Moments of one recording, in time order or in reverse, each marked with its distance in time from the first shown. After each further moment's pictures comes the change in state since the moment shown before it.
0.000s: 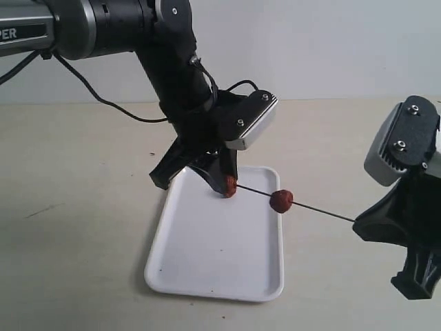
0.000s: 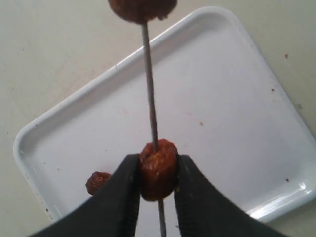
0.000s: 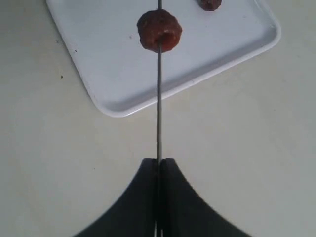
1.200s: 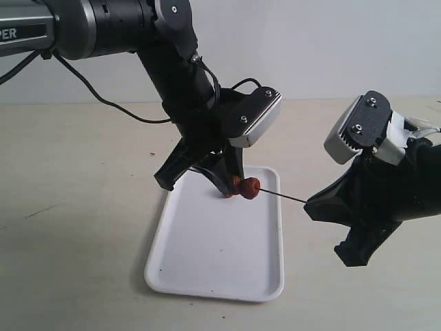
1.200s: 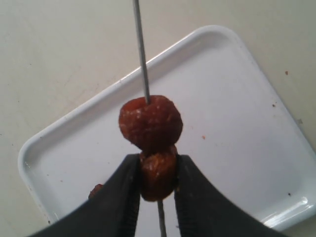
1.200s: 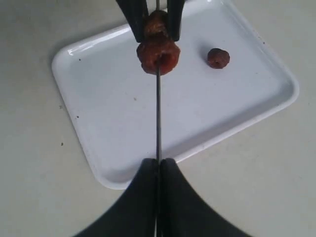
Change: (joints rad) left arm 0.000 0.000 0.000 -0.045 0.000 0.010; right arm 0.000 0.198 0.000 0.477 -0.133 -0.413
